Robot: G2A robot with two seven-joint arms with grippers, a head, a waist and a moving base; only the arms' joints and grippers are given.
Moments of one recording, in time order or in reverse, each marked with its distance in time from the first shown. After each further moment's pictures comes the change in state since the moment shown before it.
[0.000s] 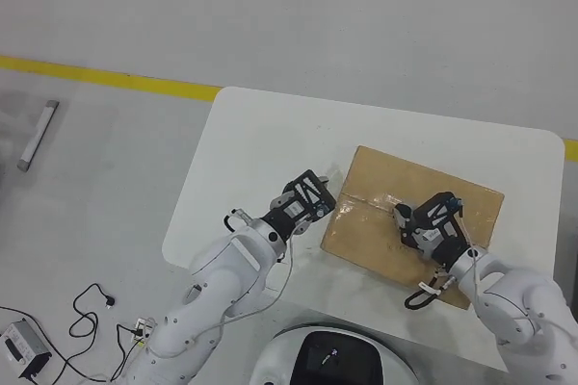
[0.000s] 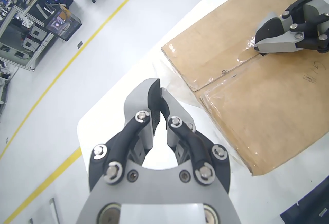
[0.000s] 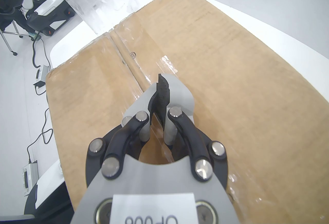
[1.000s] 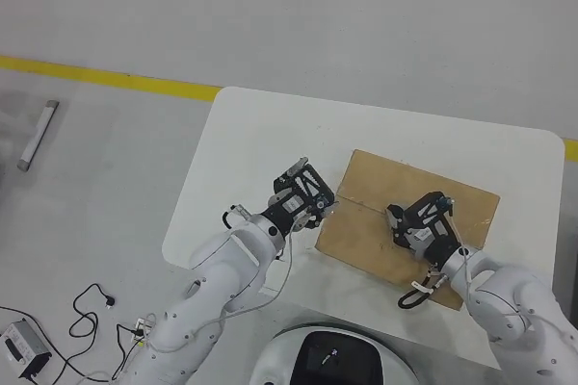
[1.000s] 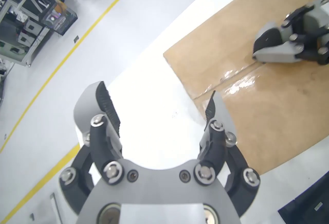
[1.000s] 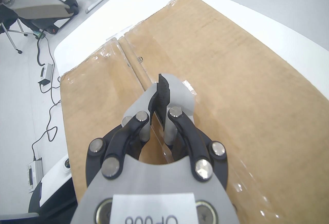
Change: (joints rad) left arm 0.002 -0.010 -0.033 0.011 -0.016 -0.014 -0.097; right arm 0.026 -0.012 -0.035 0.011 -0.001 -0.002 0.020
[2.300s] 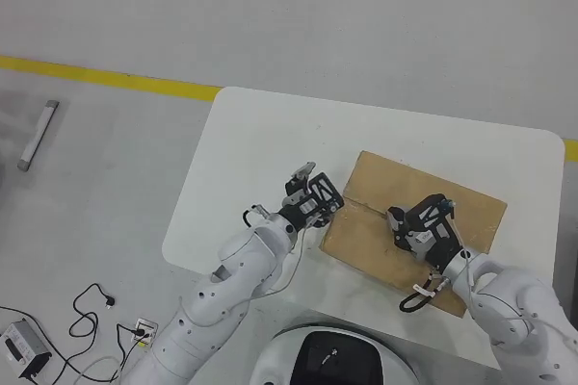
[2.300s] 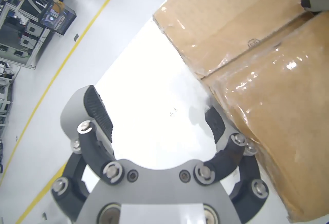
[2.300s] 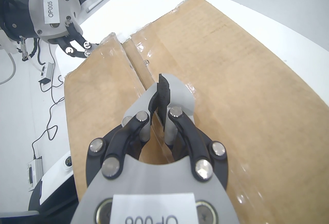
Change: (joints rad) left arm -0.111 -0.043 0.121 0.306 0.126 0.113 0.234; right arm -0.020 -0.007 0.016 -0.017 -0.004 -0.014 0.007
